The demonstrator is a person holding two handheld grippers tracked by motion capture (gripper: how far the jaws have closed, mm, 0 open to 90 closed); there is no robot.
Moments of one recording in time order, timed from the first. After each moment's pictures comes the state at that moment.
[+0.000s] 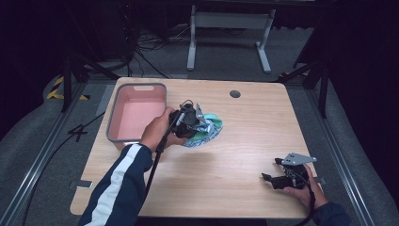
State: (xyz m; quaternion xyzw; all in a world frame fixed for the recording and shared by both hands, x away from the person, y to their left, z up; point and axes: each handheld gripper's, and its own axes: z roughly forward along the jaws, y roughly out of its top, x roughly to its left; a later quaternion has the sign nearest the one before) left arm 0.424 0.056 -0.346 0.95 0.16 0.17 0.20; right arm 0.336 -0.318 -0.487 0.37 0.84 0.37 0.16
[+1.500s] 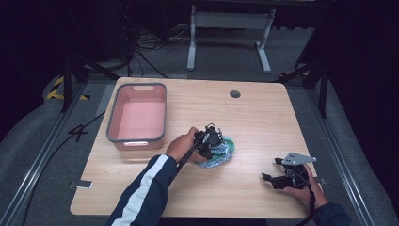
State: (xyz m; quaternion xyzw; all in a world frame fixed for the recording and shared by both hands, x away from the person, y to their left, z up) left arm 0.429 -0.005 -0.437 0.98 0.14 0.11 0.13; right arm 0.336 -0.318 -0.487 0.37 0.84 0.37 0.16
